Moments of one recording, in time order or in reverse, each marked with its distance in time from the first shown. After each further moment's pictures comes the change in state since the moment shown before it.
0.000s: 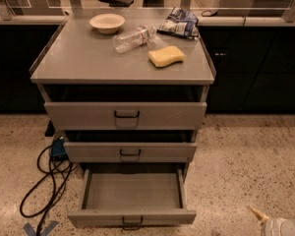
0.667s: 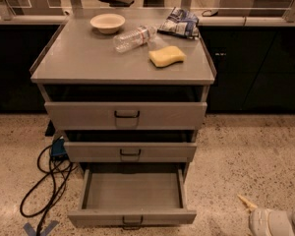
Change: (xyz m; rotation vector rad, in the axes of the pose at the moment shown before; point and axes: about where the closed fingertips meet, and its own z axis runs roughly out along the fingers) arm 0.009 -0.056 0.071 0.091 -0.179 -0.094
